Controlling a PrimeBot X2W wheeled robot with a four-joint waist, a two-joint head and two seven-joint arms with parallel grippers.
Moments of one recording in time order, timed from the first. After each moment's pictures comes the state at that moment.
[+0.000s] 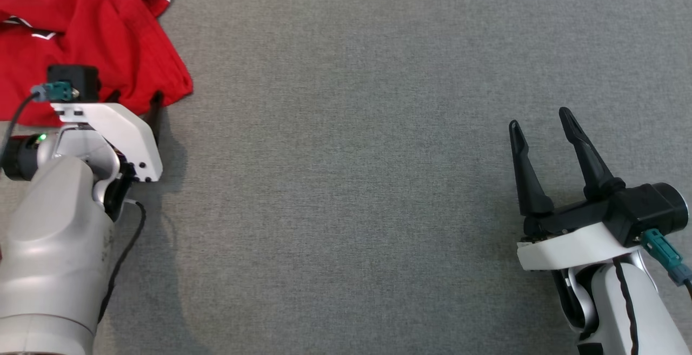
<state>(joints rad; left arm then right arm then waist) -0.86 0.21 -0.13 1.02 -0.28 -0.11 0.09 -0.28 -0.05 0.10 0.12 0.06 0.13 -0.26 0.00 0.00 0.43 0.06</state>
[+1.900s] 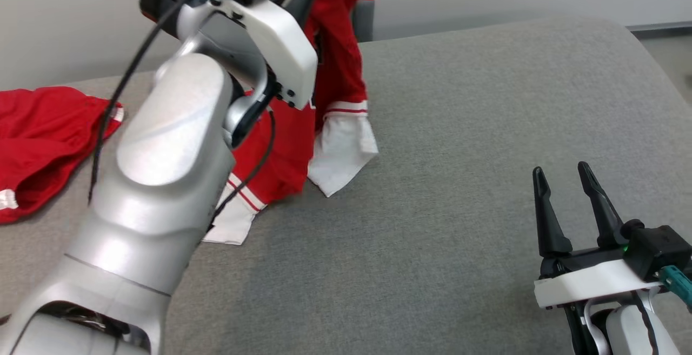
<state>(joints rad) -1.03 0.11 -0.53 0.58 -0.39 -0.13 0.08 -0.15 -0.05 0.04 0.15 0.18 0.13 -0.26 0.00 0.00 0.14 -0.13</state>
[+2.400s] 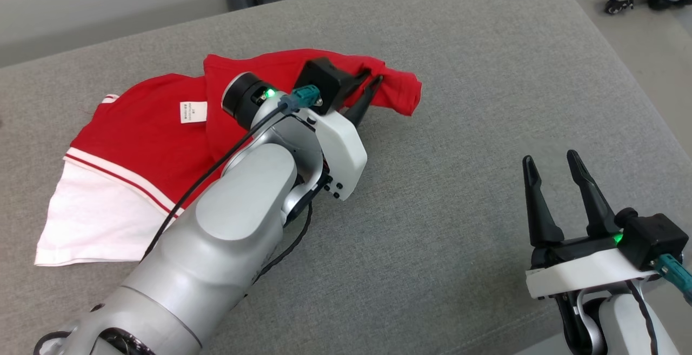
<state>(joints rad) -0.94 0.05 -0.84 0.72 -0.55 -0.05 -0.05 -0.19 -0.05 0.08 0.16 0.23 0.13 -0.26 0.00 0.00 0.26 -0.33</state>
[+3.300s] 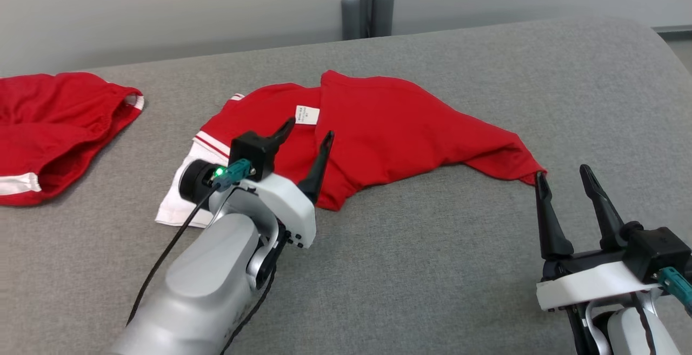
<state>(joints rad) -0.75 0.09 -0.82 0.78 -0.67 0.04 -0.26 -0.15 -0.05 0.04 0.16 0.15 0.13 -0.26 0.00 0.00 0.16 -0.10</state>
